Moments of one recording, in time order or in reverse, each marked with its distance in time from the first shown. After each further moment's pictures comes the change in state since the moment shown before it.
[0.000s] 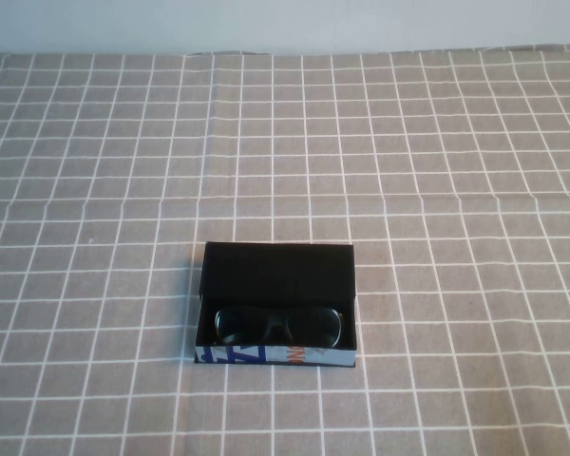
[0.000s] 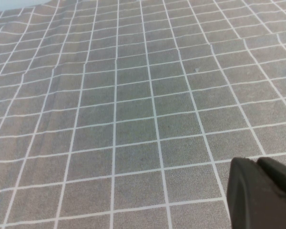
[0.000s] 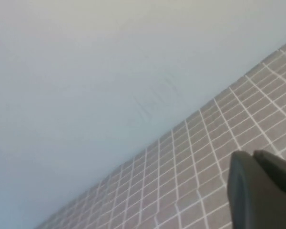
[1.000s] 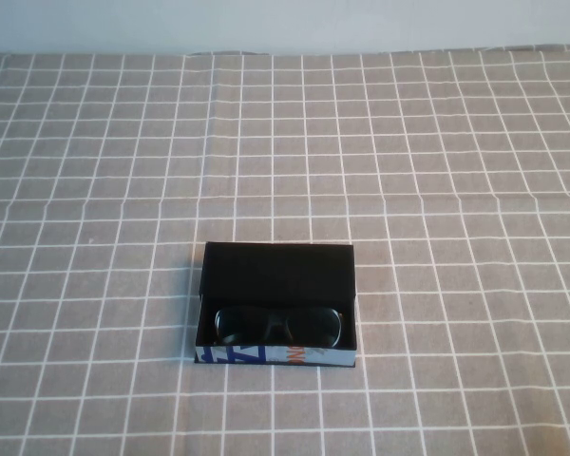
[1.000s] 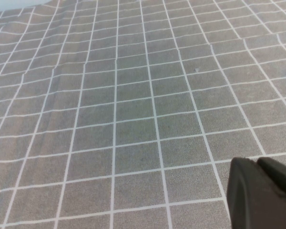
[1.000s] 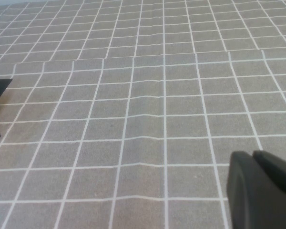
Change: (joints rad) right arm 0.000 0.000 0.000 -0.604 0.369 0.000; left arm 0.000 0.000 0.000 0.000 0.000 0.000
